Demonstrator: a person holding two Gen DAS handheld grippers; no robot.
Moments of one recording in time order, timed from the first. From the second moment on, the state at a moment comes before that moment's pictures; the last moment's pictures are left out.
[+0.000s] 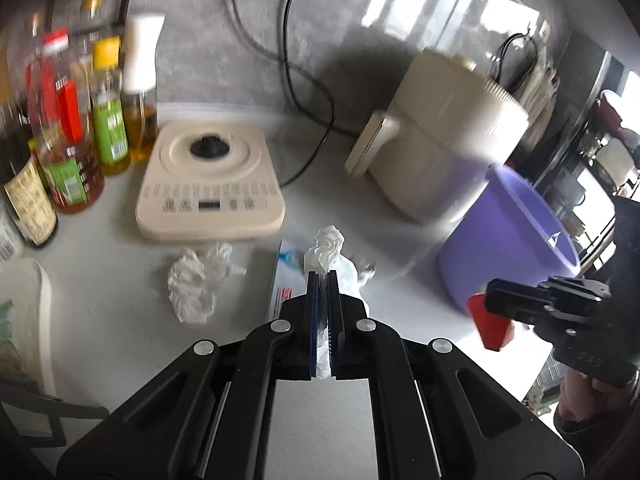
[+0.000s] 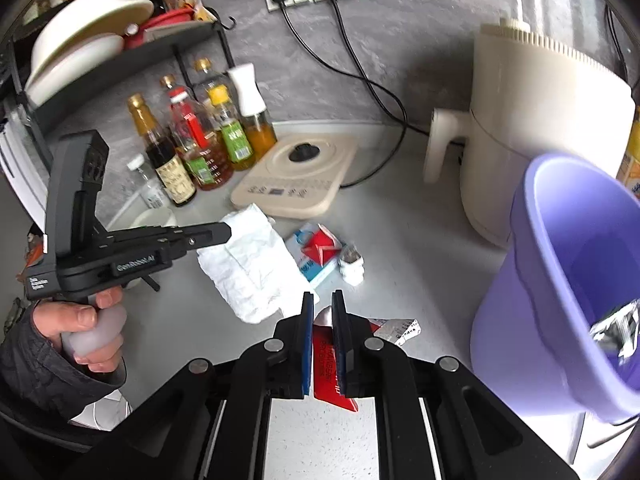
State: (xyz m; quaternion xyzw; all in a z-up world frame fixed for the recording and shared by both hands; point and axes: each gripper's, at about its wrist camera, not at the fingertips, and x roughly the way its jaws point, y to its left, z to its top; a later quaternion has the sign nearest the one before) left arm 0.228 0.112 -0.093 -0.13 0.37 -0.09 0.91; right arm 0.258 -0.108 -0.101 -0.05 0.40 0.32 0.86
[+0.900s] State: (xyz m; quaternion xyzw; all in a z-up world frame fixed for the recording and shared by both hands) left arm 0.242 0.027 0.010 -0.13 0.27 -0.10 0.95; right arm 0.298 -0.222 0.002 -0.03 0.28 0.30 0.91
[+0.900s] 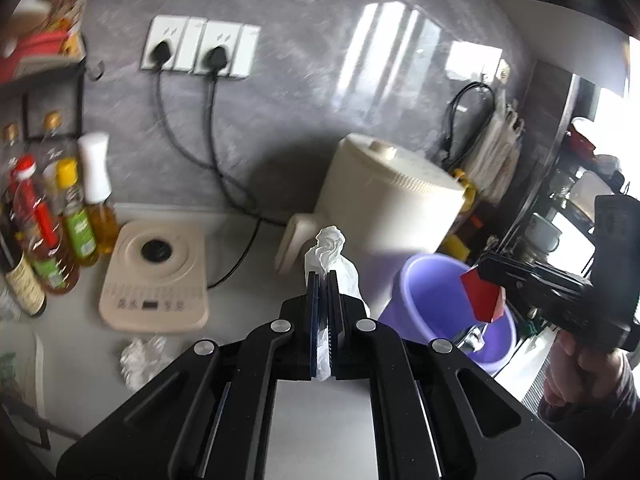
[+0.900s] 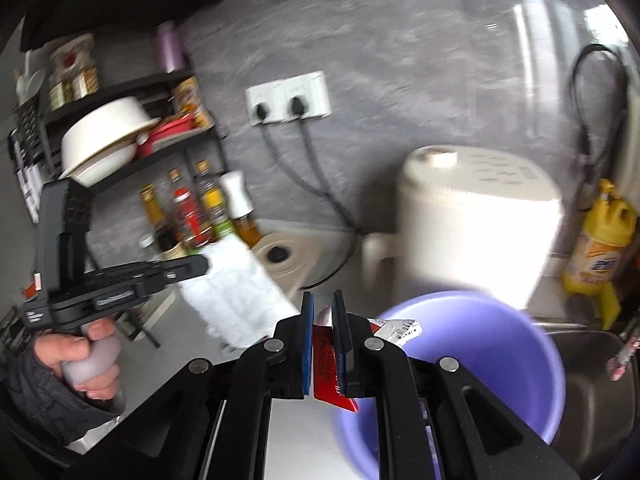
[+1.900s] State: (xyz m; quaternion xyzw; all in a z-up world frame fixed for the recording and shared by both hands) left arm 0.307 -0.141 0.034 -0.06 0.26 -0.28 0.92; right arm 0.249 -0.406 -0.011 0.08 0.26 0.08 0.96
